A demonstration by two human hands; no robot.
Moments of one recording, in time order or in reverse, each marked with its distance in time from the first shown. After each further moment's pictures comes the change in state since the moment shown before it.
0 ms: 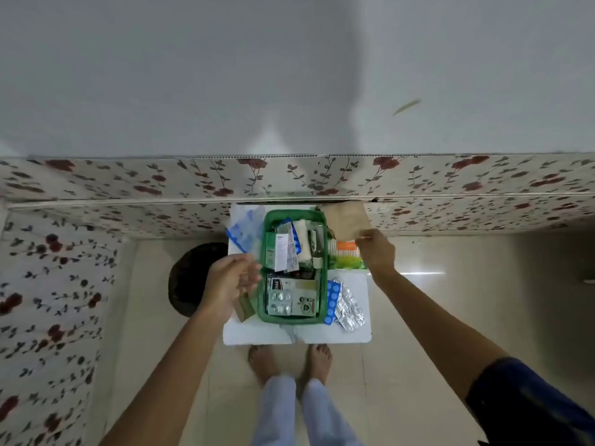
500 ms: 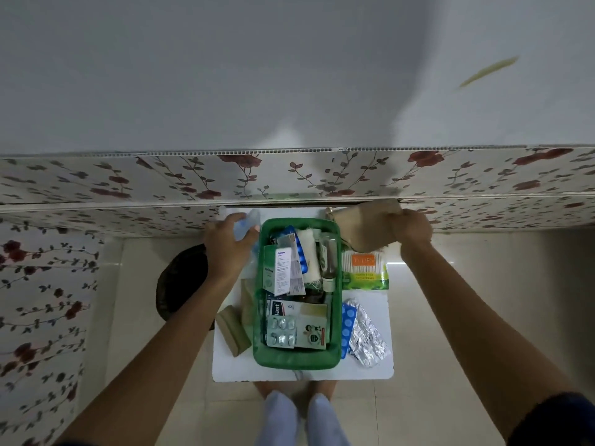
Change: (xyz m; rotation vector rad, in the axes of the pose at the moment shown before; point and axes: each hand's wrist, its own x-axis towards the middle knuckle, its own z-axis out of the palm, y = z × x) left_hand 0.156 0.000 0.019 0.762 0.273 0.481; right_hand 0.109 -0.011 0.003 -0.090 0.164 0.159
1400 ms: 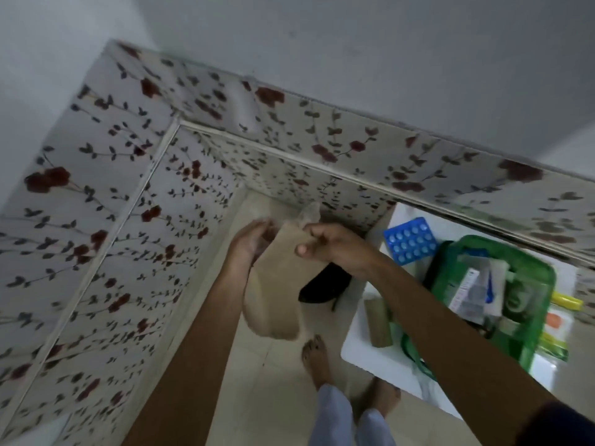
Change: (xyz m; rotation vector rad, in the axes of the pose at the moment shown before) left_hand -0.041 -0.142 -0.214 -1.066 0.058 -0.624; right_hand -0.280 -0.144 0.210 0.036 -1.307 -0.585
